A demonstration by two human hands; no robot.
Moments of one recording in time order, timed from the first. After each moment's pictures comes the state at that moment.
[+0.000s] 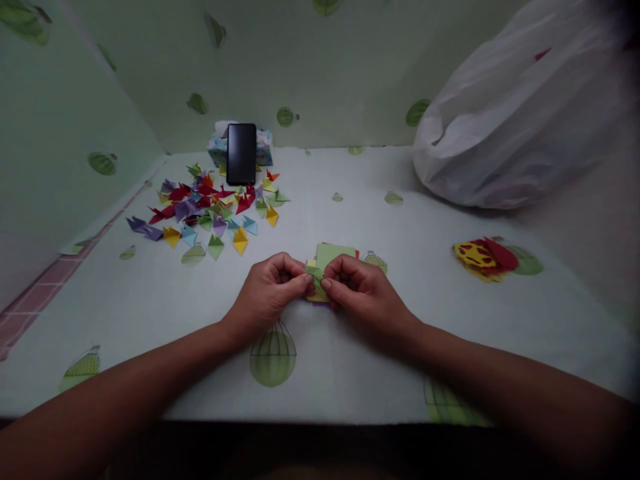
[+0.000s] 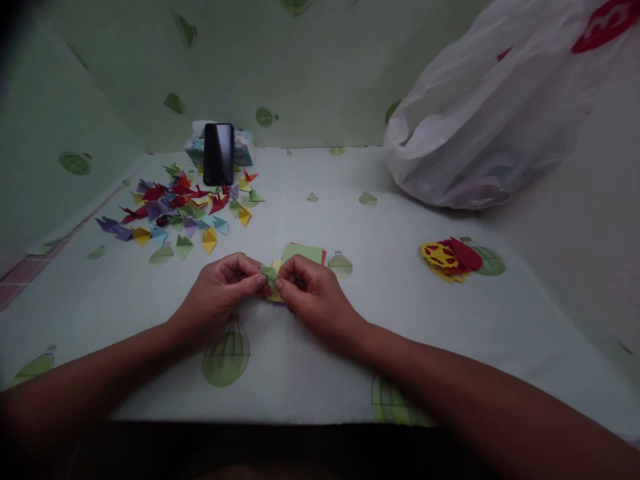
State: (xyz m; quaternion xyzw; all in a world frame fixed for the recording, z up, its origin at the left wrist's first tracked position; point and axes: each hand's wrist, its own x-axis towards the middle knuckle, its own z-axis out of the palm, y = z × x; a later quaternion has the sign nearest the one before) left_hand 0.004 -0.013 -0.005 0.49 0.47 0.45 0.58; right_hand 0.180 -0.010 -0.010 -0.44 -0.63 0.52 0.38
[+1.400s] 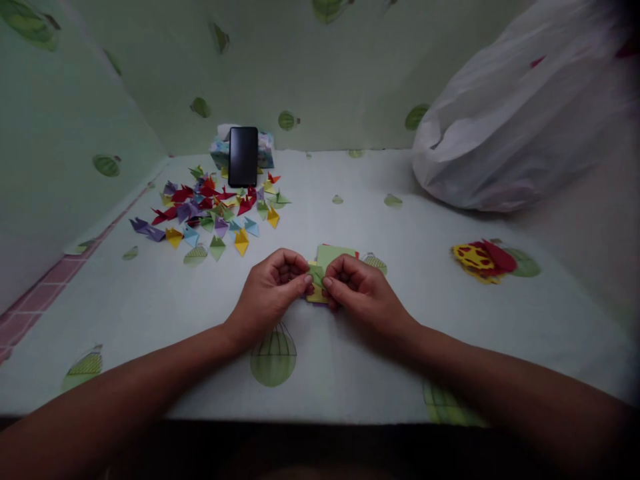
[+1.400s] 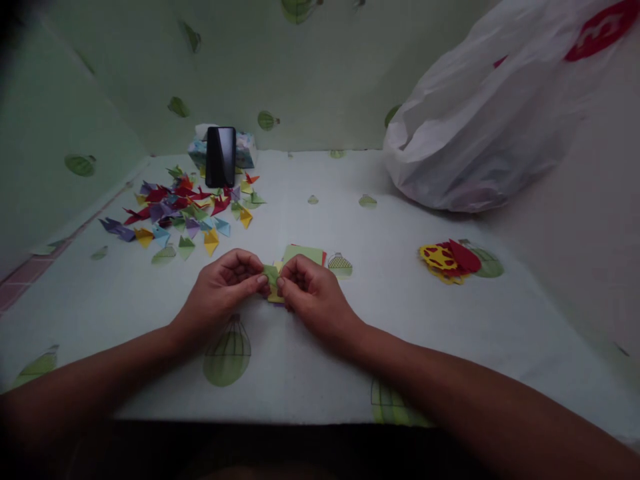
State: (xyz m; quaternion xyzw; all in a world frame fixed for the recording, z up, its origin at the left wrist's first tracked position) left_hand 0.004 -0.013 -0.006 0.52 0.46 0.46 0.55; right_hand 0.178 -0.011 -0.013 -0.43 -0.60 0.55 0.39
